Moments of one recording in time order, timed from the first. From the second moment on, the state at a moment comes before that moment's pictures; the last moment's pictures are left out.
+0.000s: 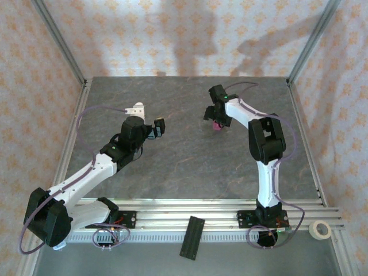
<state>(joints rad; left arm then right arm) -0.48 1.13 0.76 -0.09 -0.32 -0.39 0.36 2.13 1.64 -0.72 0.08 0.62</state>
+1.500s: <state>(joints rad) -0.49 1.17 0.77 -0.16 -0.25 -0.49 0.39 1.89 1.32 -0.52 -0.08 0.57</state>
